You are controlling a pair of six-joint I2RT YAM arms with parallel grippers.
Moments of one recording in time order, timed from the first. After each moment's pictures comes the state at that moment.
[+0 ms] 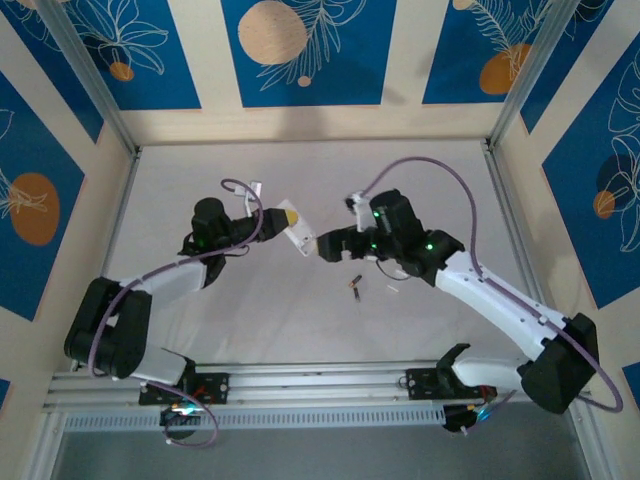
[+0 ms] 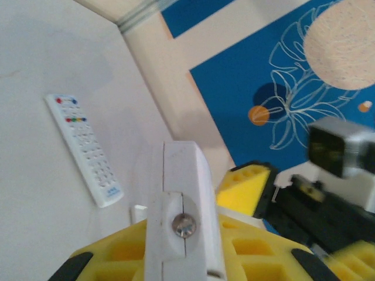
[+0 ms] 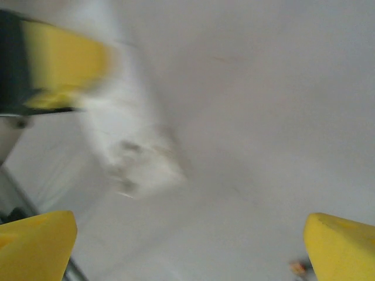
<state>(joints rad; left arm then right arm) -0.37 1.45 0.67 0.70 0.85 -0.98 0.69 1.21 1.05 -0.46 -0.22 0.35</state>
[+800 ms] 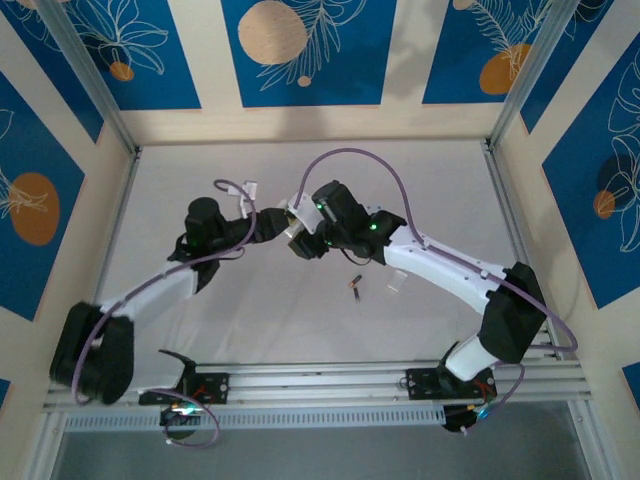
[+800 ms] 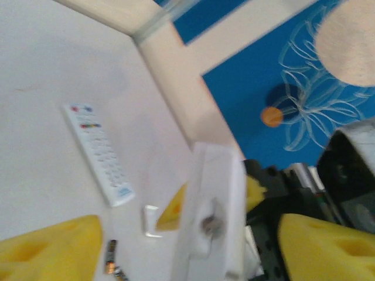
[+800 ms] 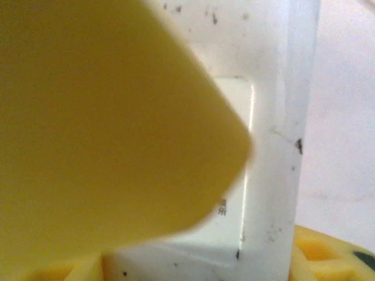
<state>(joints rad) -0.38 1.23 0.69 0.37 0.71 -0.79 0.83 1.52 1.28 -0.49 -0.08 -0.16</state>
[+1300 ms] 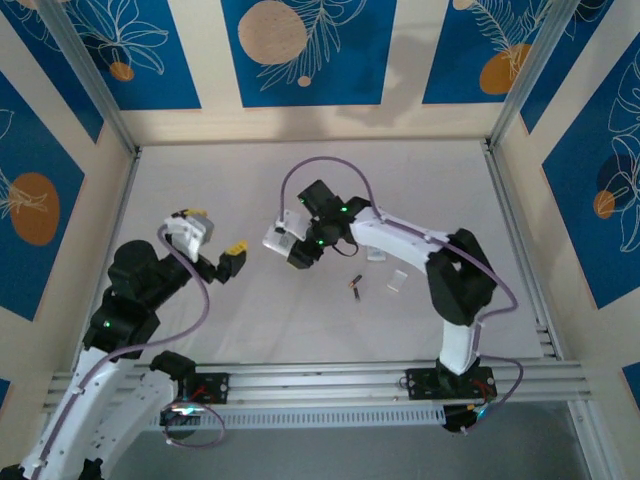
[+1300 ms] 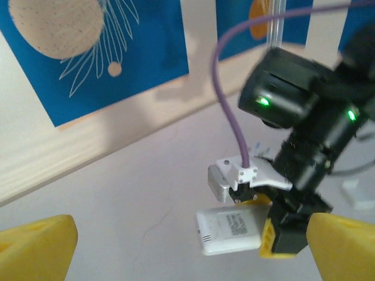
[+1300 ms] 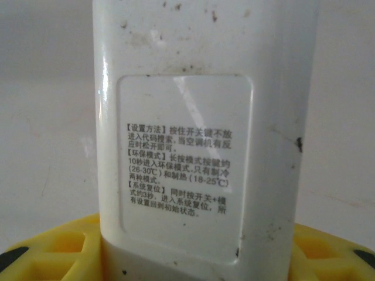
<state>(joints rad) -0.38 0.56 0.77 -0.42 0.22 0.21 0.77 1.90 1.46 -0.67 -0.34 -0.40</state>
